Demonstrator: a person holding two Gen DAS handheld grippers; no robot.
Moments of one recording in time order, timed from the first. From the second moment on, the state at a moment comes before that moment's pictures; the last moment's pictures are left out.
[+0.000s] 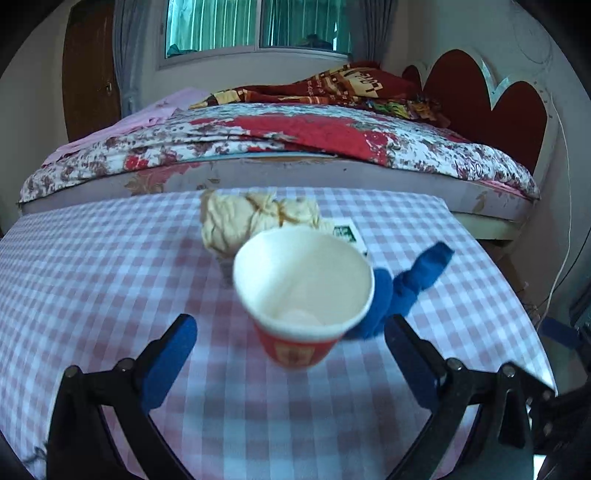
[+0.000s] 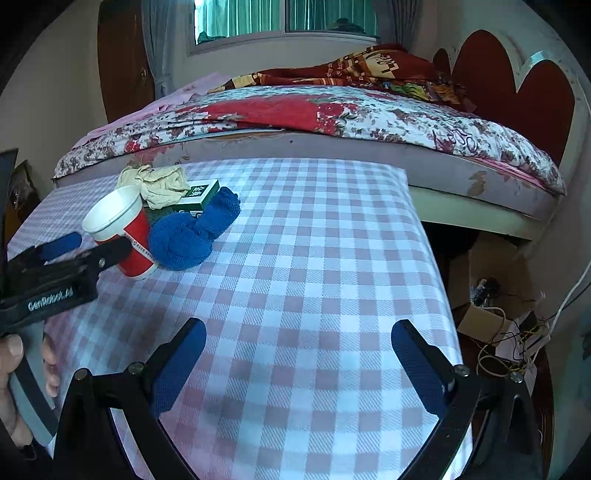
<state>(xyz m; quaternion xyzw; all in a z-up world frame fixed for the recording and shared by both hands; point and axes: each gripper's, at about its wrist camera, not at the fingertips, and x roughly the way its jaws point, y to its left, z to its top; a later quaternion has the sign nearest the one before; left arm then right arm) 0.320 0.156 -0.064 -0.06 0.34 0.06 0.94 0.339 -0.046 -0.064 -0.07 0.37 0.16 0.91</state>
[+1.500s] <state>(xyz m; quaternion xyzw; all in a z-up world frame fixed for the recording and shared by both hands) 0.297 0.300 -0.065 -0.07 0.35 0.16 0.92 0.421 0.152 -0.036 -0.10 0.35 0.28 0.89</state>
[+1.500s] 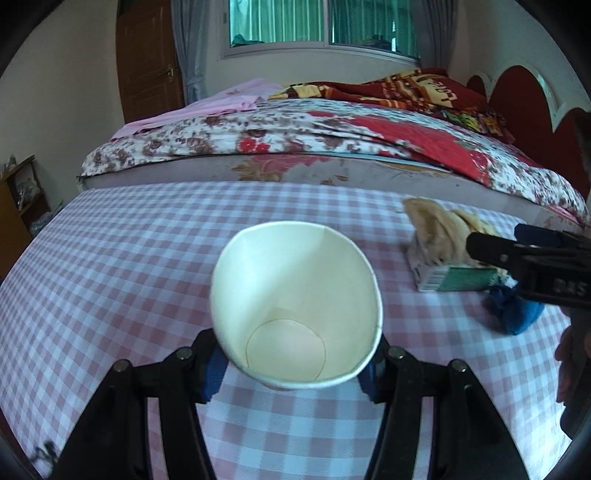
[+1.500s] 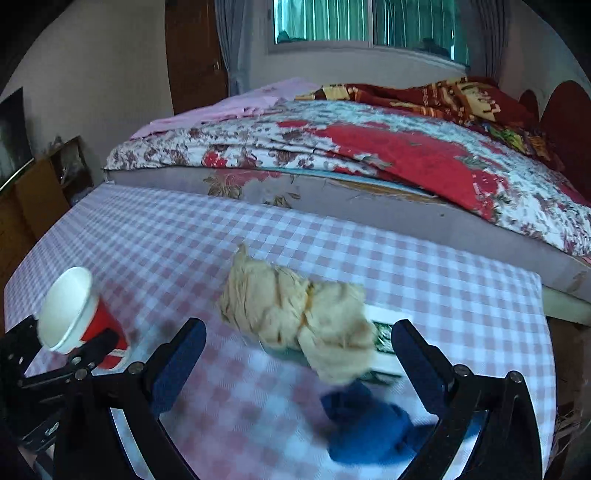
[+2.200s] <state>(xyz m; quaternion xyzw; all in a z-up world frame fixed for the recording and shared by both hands) 0.277 0.267 -0.055 -0.06 0.33 0.13 0.93 0.393 0.105 -0.020 -0.07 0.32 0.28 0.90</state>
